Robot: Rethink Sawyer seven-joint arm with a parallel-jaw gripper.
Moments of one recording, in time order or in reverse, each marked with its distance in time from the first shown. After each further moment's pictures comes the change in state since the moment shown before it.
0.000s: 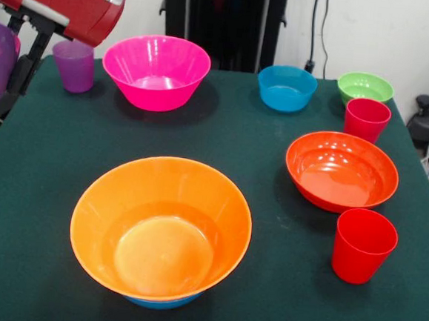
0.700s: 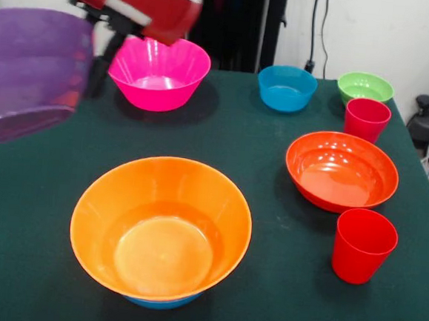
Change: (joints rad) arm 0.096 -0.019 0.005 0.000 -0.060 0.006 0.000
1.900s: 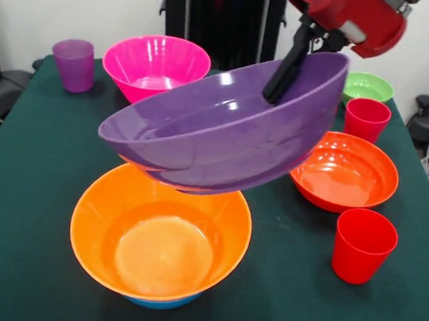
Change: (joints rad) arm 0.260 0.135 -0.131 -0.252 0.001 0.335 0.008
